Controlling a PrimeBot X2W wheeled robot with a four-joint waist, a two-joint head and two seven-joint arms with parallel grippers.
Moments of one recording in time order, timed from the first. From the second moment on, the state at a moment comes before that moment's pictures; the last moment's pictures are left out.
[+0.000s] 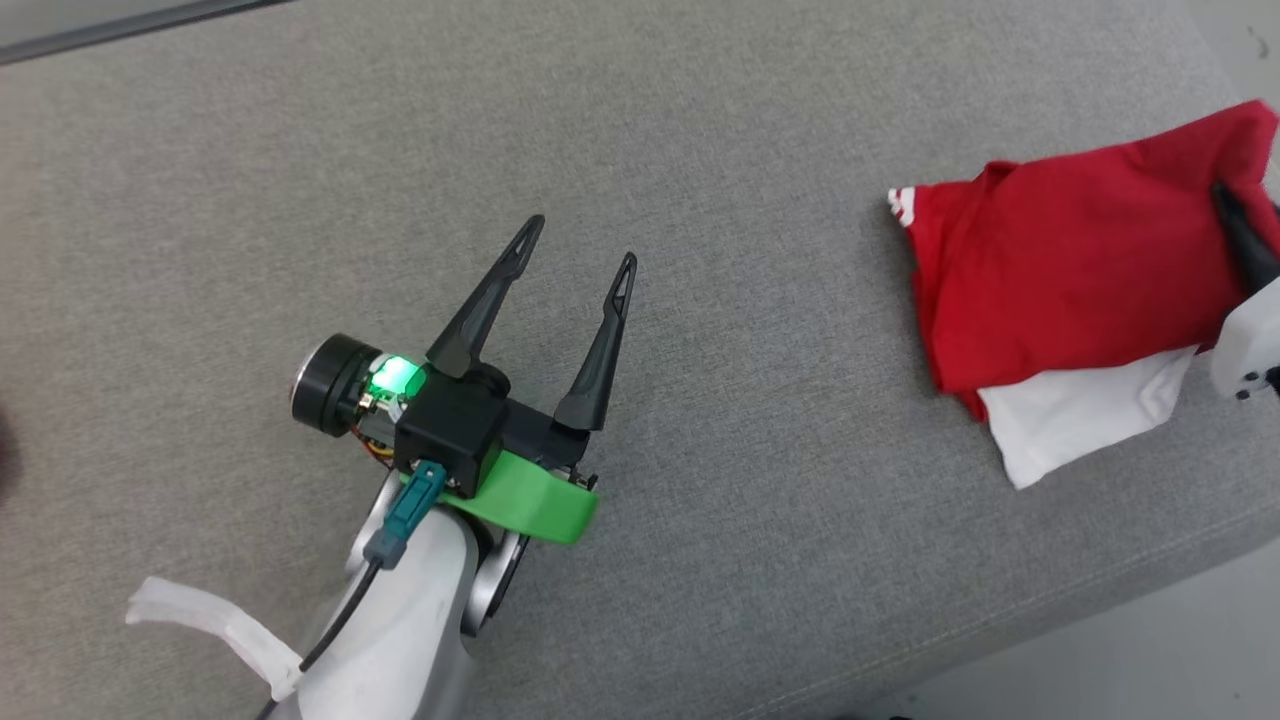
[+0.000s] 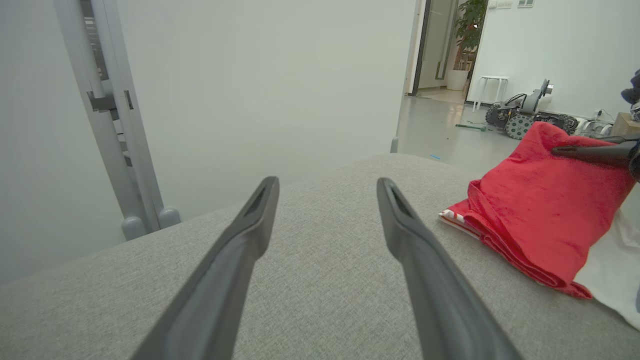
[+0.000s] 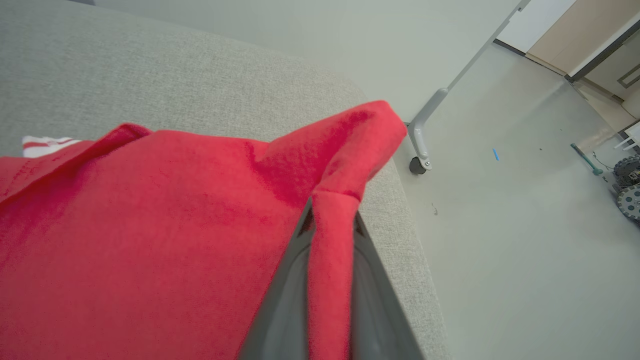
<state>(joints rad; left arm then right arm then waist) -0.39 0.05 -0.41 0.13 -0.09 -0.08 -0.26 -0.67 -0.64 0.41 0.72 0.45 0.13 -0.22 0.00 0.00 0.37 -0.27</state>
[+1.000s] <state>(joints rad) -0.37 0.05 -0.34 0.12 -0.14 -0.07 -0.26 -0.76 -0.64 0.19 0.75 0.40 0.13 -0.26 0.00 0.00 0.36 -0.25</state>
